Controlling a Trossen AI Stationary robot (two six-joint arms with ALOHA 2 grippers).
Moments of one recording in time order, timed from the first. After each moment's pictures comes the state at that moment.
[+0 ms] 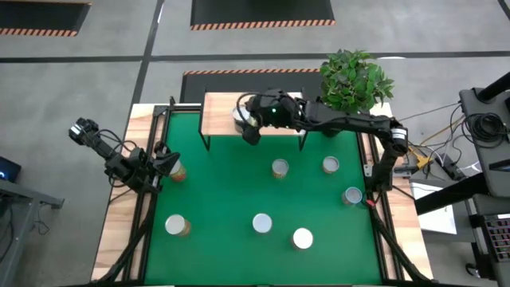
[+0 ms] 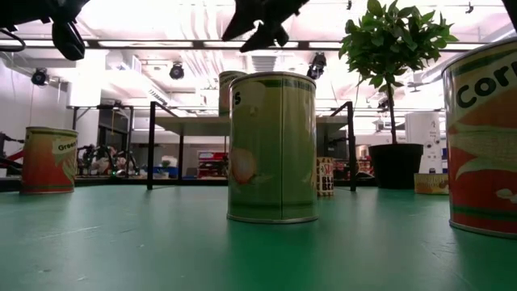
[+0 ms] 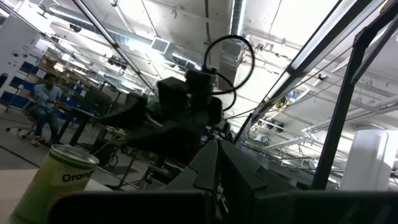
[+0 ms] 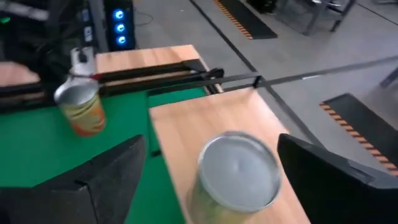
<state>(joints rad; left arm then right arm) -0.67 0.43 0.02 1.21 -0.83 0.15 -0.22 1.79 1.76 -0.41 0.18 -0.06</state>
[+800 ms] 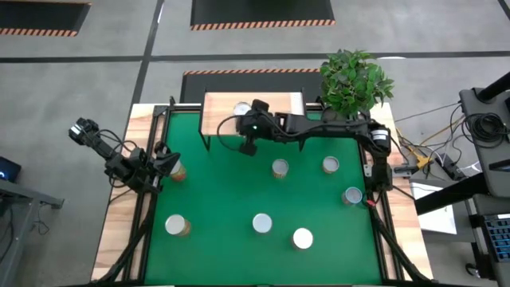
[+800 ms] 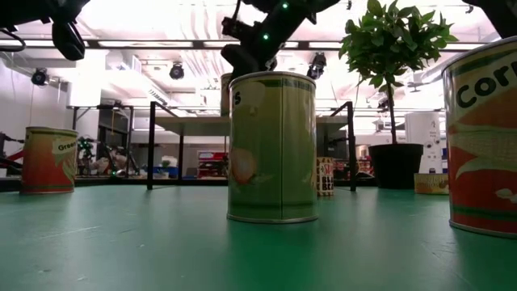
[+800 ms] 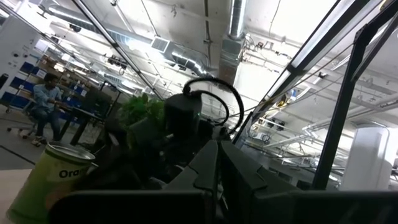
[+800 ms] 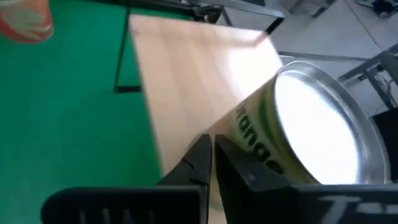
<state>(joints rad) -0.67 0.43 0.02 1.20 -0.83 0.15 -0.20 1.95 1.75 -0.43 0.34 -0.25</state>
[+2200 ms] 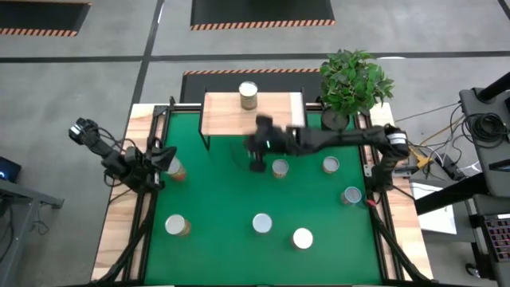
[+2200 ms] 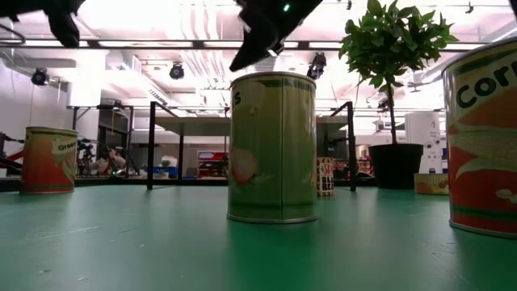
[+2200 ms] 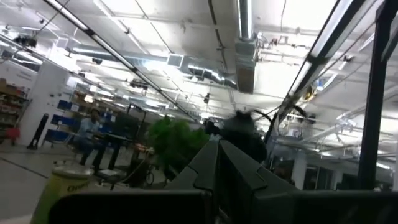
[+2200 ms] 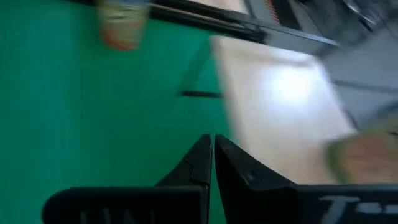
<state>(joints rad) -0.66 0.43 0.08 1.21 -0.87 0.40 -0.06 1.78 1.57 -0.40 0.27 -0.24</state>
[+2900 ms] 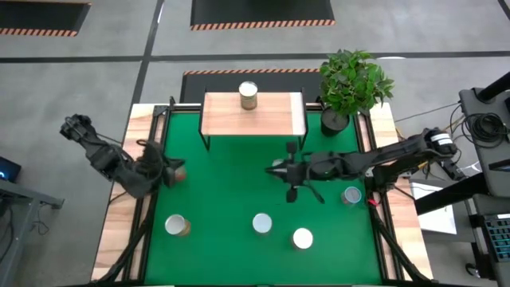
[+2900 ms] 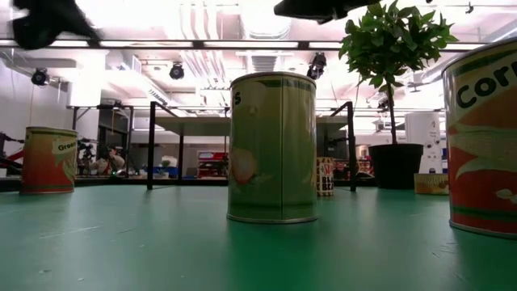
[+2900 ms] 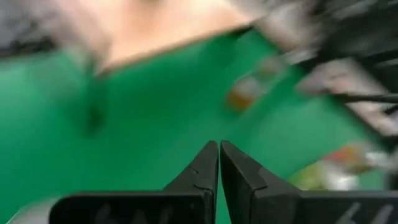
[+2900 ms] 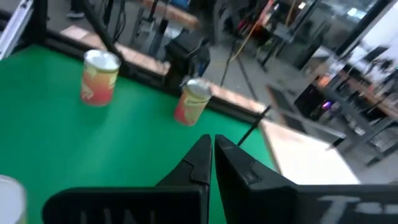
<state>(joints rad) -0.66 0.73 0.88 -1.20 -0.86 -1.44 0.14 1.35 0.90 0.26 0.23 -0.39</state>
